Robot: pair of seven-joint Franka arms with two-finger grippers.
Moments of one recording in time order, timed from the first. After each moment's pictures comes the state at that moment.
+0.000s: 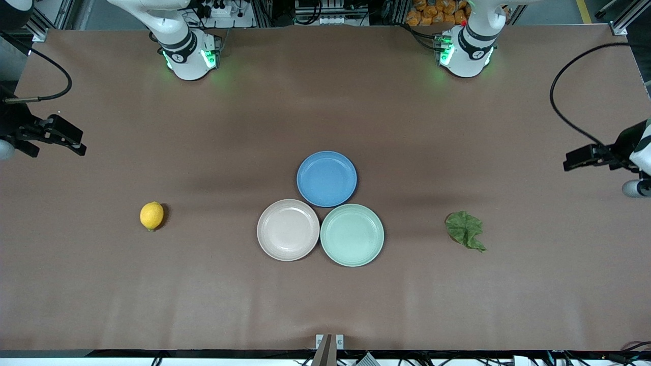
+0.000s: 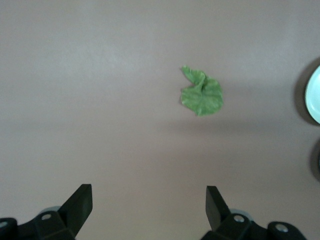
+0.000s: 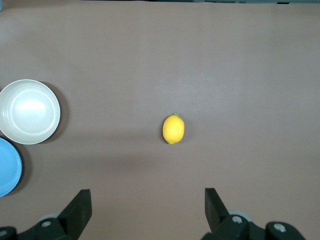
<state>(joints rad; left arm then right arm) -0.04 0.24 0.05 -1.38 0.00 1.54 0.00 -0.08 0.04 0.09 -1.52 -0.01 1.64 0.00</state>
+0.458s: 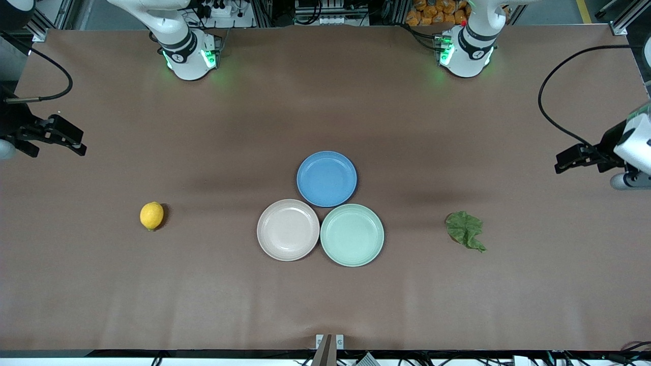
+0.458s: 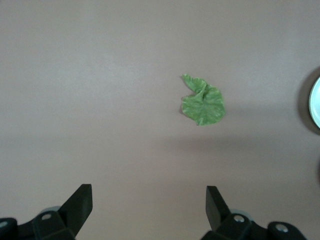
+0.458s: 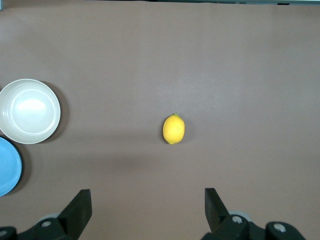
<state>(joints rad) -0.04 0.09 0.05 -1.65 0.00 1.76 0.00 -0.07 0.04 0.10 -1.52 -0.01 1.64 0.00</state>
